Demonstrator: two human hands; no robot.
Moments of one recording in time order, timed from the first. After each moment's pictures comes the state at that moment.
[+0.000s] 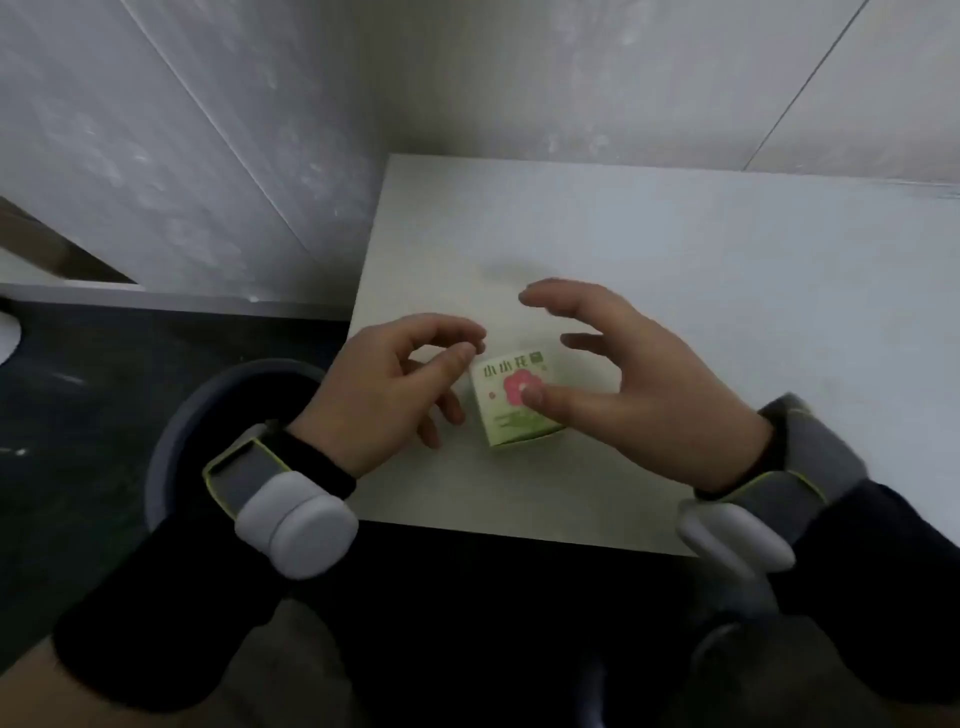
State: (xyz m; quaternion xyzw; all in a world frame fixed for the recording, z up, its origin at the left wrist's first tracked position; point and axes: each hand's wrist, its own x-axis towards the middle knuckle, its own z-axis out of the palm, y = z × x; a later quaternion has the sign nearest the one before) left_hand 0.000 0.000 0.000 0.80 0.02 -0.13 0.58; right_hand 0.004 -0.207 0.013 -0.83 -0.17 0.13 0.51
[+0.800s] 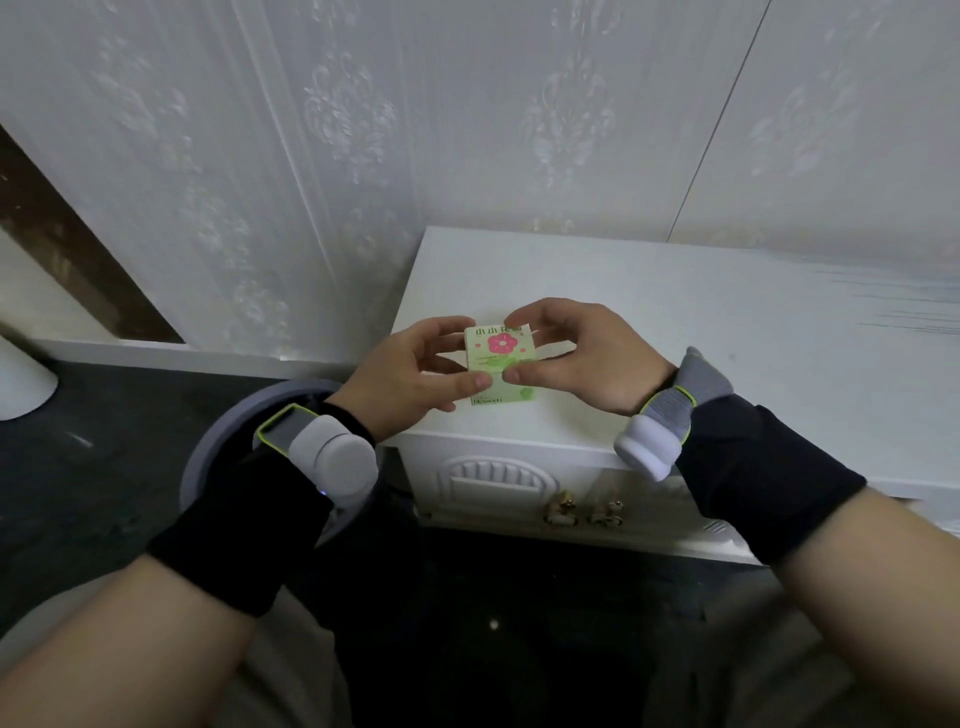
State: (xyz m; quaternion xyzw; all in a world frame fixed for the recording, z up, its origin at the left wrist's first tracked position) left_hand -0.073 0.017 0.006 0.78 -0.06 -0.10 0.62; right_hand -0.053 -0.191 0.028 -0.88 -0.17 0.08 0.44
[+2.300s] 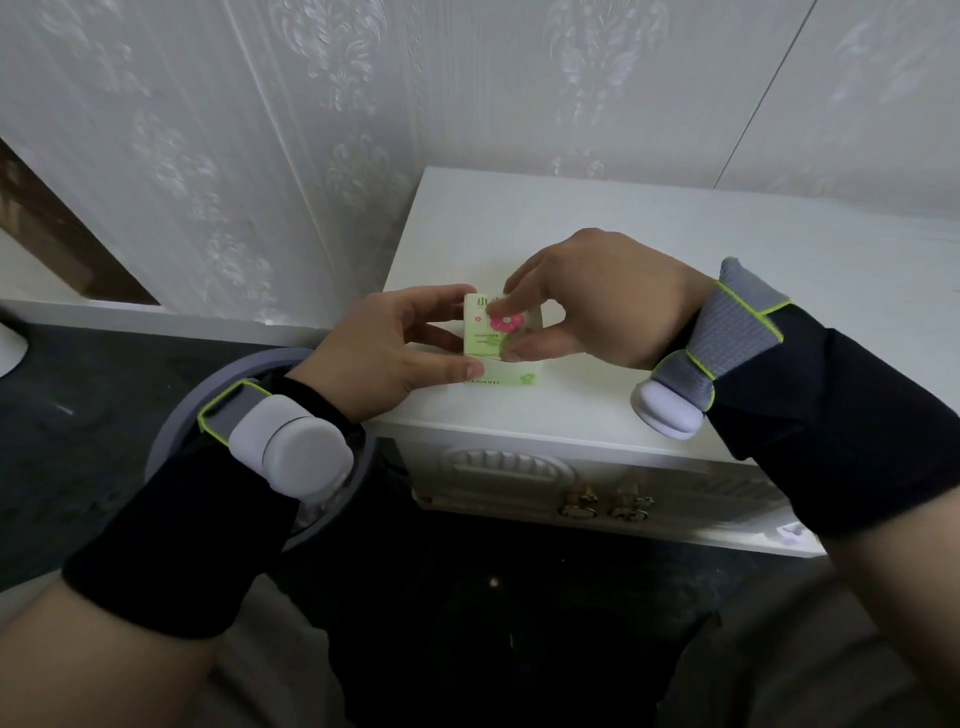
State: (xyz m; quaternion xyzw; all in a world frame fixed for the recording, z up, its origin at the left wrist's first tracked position) left_hand -0.050 0.028 -0.007 0.84 -0.07 -0.11 0.53; right_hand -0.014 -0.168 0.042 -0.93 -0.35 0.07 0.07
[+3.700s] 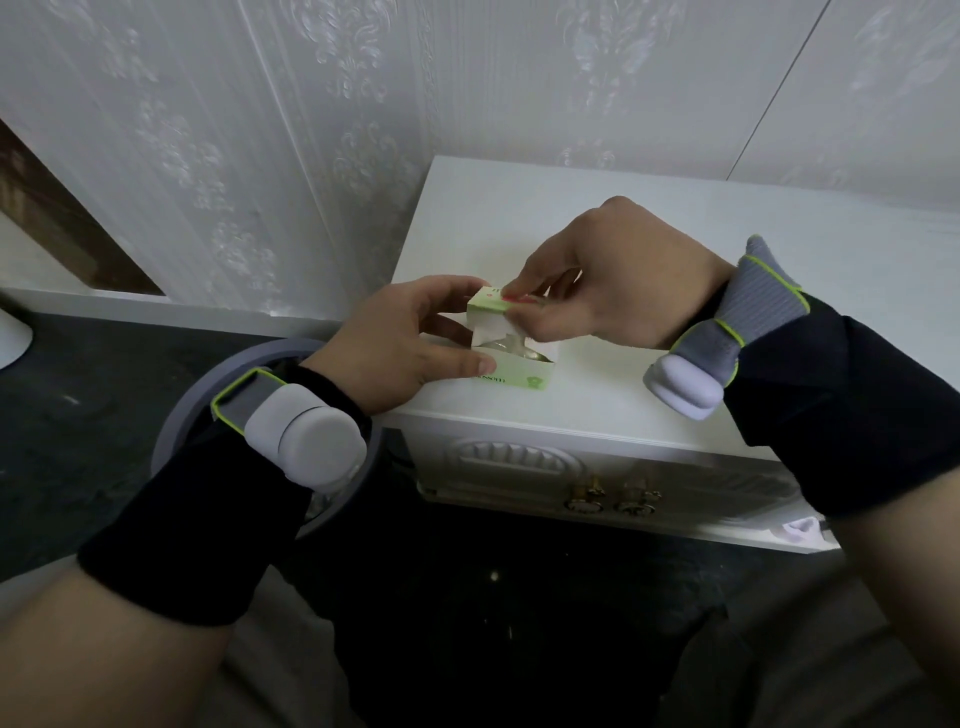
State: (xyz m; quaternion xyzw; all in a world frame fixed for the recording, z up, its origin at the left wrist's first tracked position) left_hand -0.049 0.028 -0.009 0.84 -0.08 -0.11 0.52; right_hand -0.024 -0.165 0.052 -0.94 -0.28 0.05 0.20
